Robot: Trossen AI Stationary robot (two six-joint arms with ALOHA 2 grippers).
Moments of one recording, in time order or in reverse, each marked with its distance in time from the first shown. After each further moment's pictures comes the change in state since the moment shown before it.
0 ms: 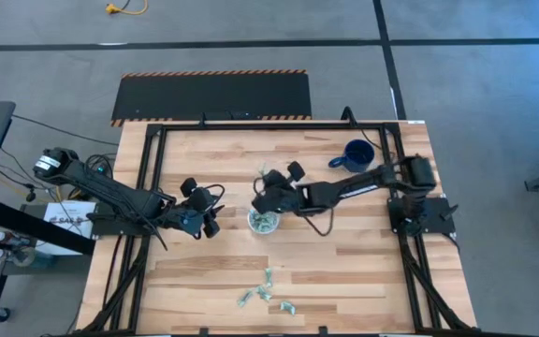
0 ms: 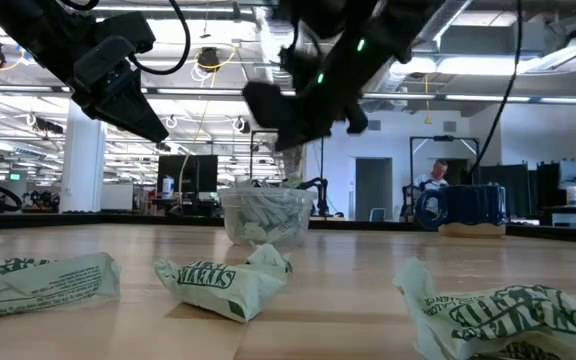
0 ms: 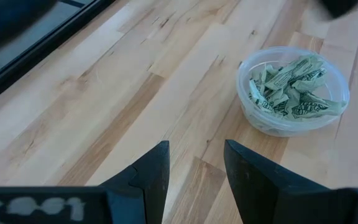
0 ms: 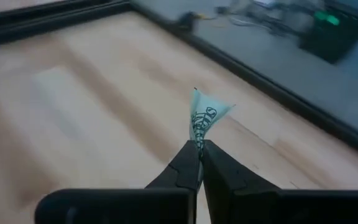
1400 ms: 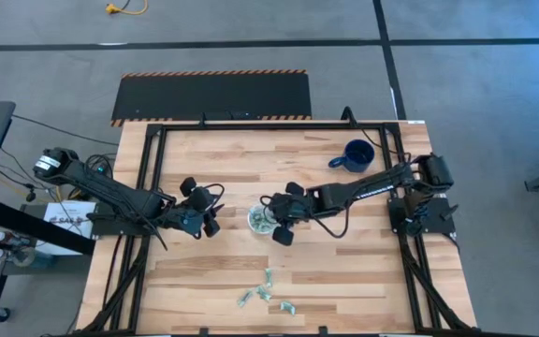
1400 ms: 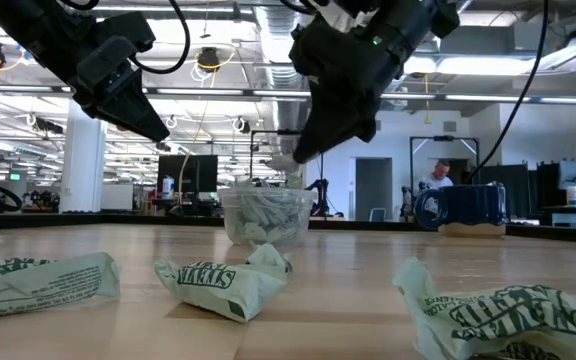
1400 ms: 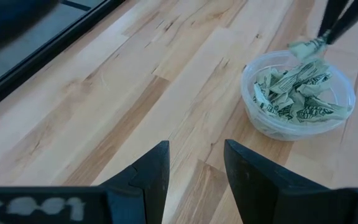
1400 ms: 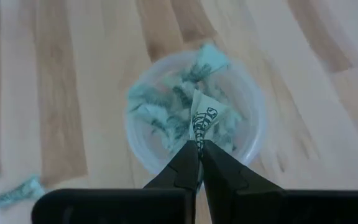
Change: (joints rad) left arm 0.000 0.000 0.000 0.001 -0.021 -0.002; right arm 0.051 -0.132 -0.060 -0.243 -0.633 -0.092
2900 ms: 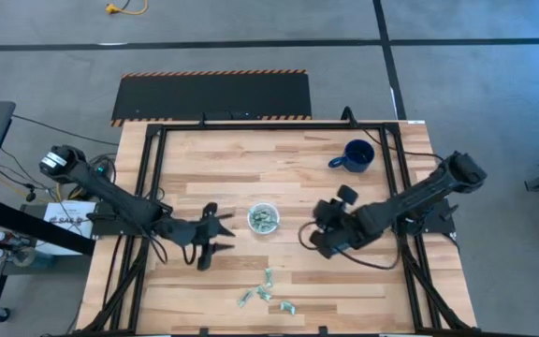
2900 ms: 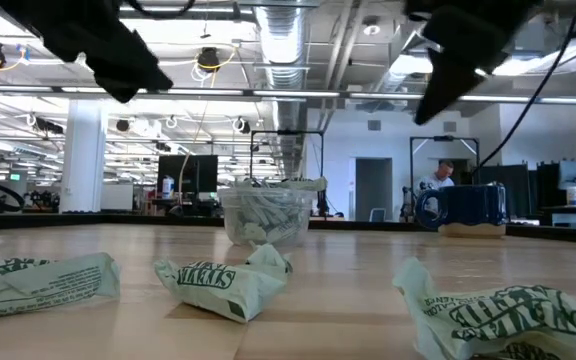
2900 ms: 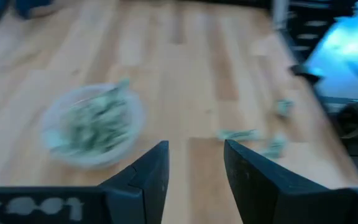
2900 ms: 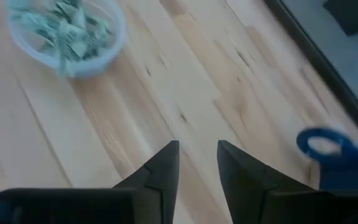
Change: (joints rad) left arm -0.130 0.056 0.000 0.393 0.380 0.242; right arm 0.303 -0.242 -0.097 -0.593 0.565 0.467
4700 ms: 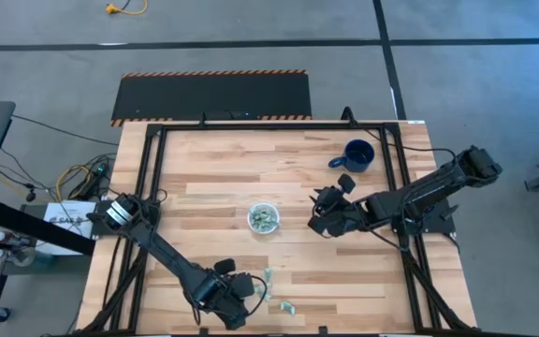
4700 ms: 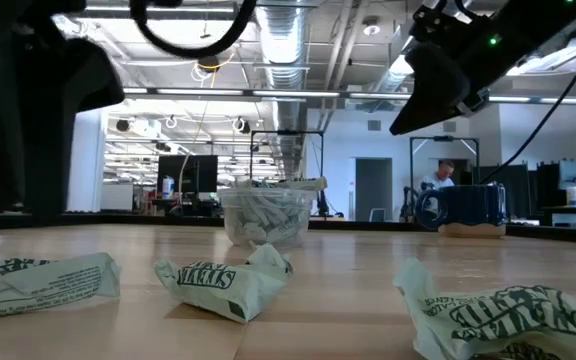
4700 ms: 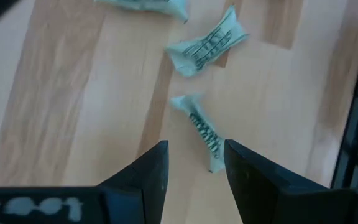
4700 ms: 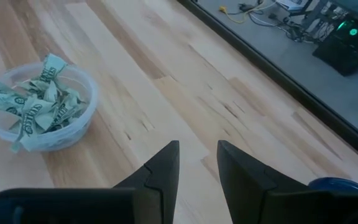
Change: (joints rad) left arm -0.228 0.844 0.847 -0.720 0.110 -0.591; right arm -0.107 -0.184 -0.358 0.622 0.128 -0.274
